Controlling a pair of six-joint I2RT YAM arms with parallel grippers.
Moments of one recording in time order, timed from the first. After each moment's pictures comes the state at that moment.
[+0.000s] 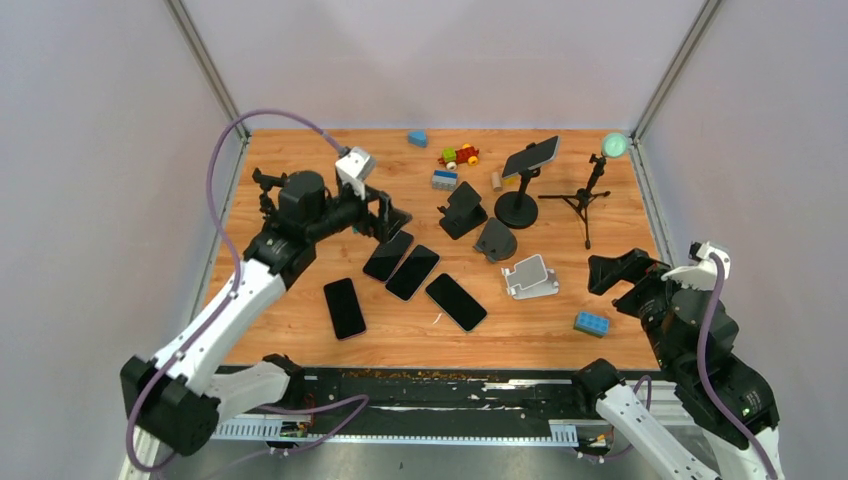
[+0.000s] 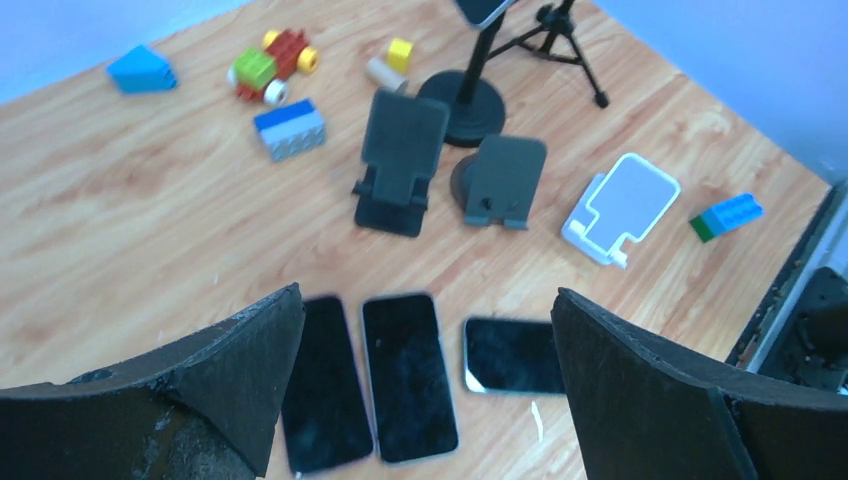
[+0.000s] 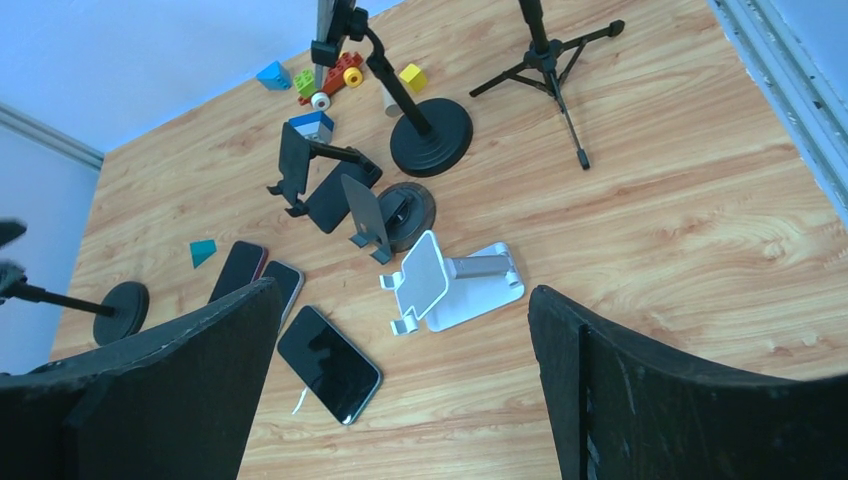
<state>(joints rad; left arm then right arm) -0.46 1.01 0.93 -0.18 0.34 -0.08 0.50 0.37 1.06 -0.97 0.49 0.57</state>
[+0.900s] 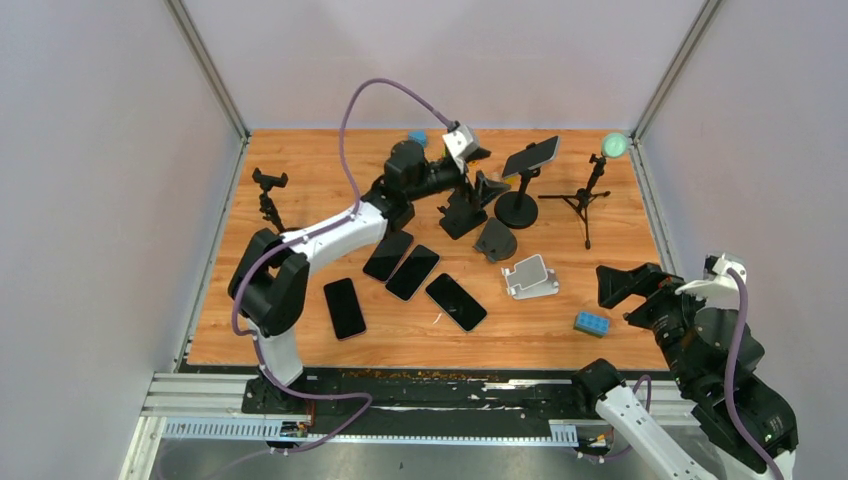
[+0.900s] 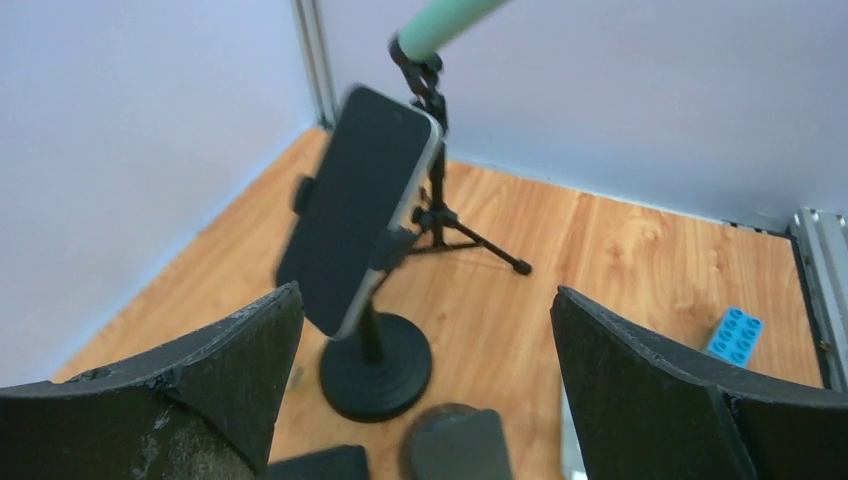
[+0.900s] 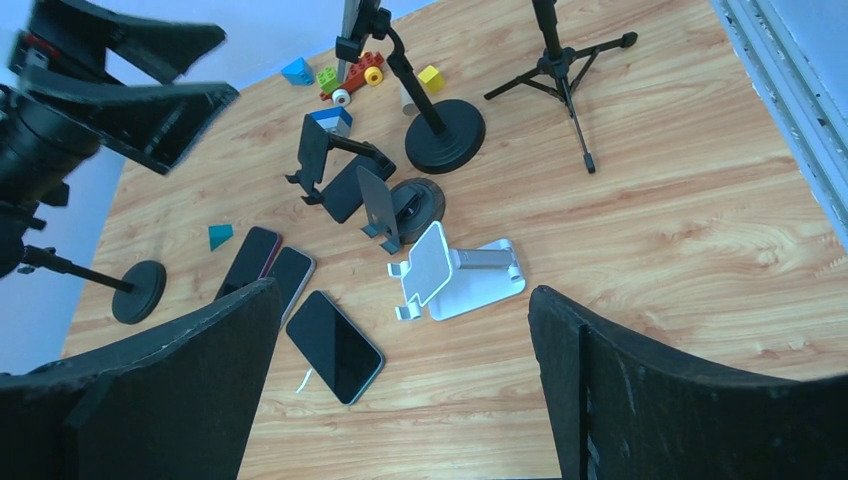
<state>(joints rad) -0.67 1.81 1.41 0.52 0.59 -0.01 0.50 0.32 1.11 -1.03 0.43 0.53</state>
